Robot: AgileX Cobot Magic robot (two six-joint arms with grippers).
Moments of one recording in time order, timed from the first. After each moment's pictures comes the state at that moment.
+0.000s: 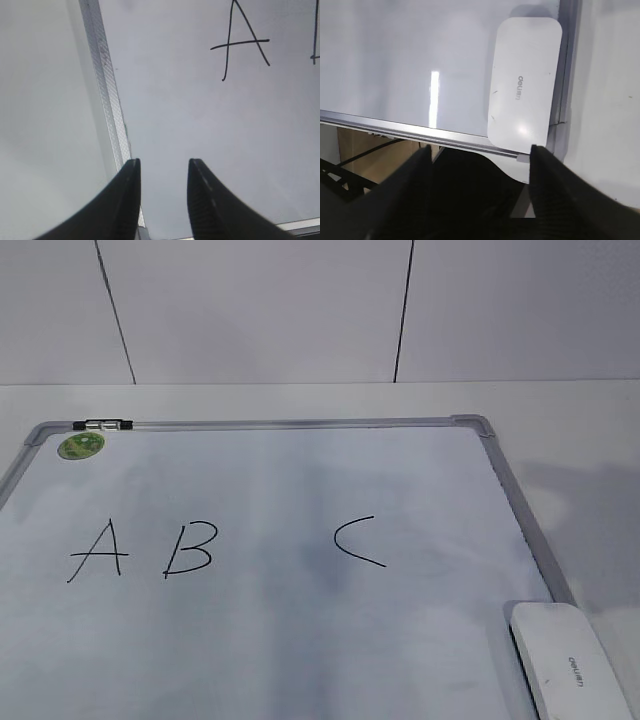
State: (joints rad) left arm -0.05 1.44 -1.14 -0.05 1.19 0.08; right arm 0.02 0.94 -0.79 0.40 1.24 -0.11
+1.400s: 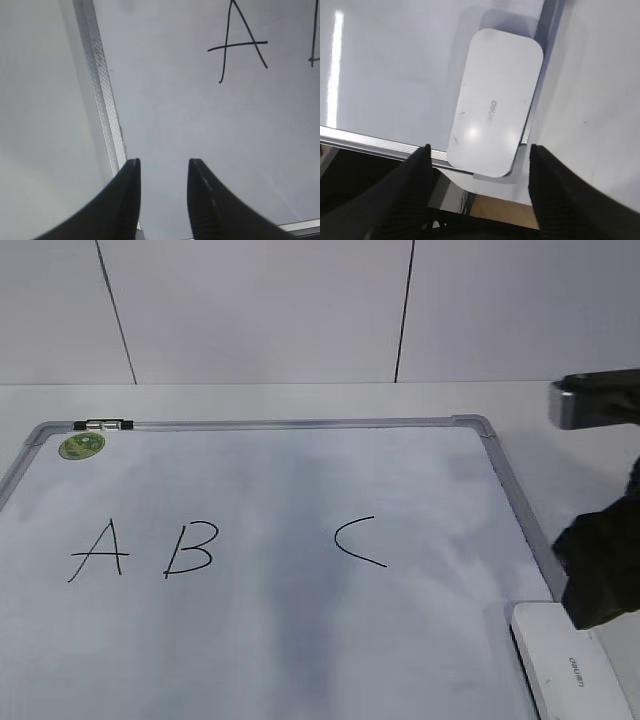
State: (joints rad) left arm -0.05 1.46 -1.15 -0.06 1.19 0.08; right arm 0.41 1.27 -0.97 0.02 1.23 0.20
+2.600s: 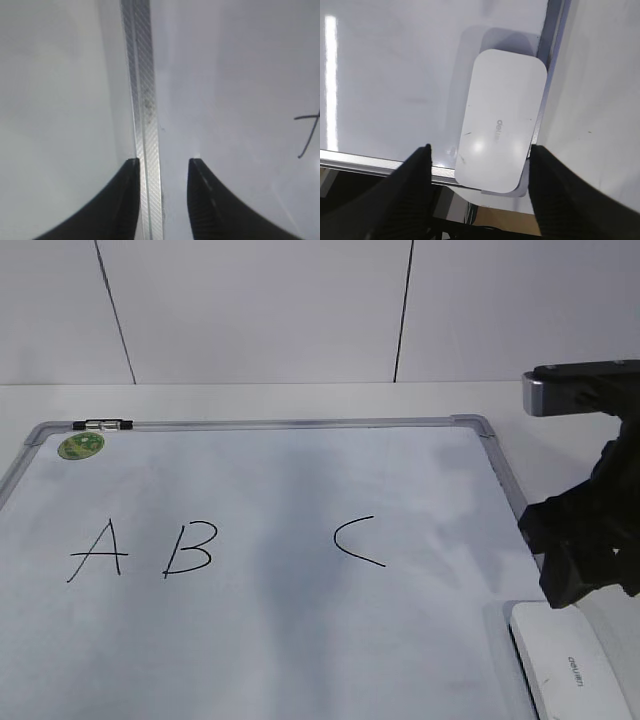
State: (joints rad) left arm 0.08 1.81 -1.29 -0.06 1.13 0.08; right arm 0.46 1.36 -1.03 -0.01 1.22 0.30
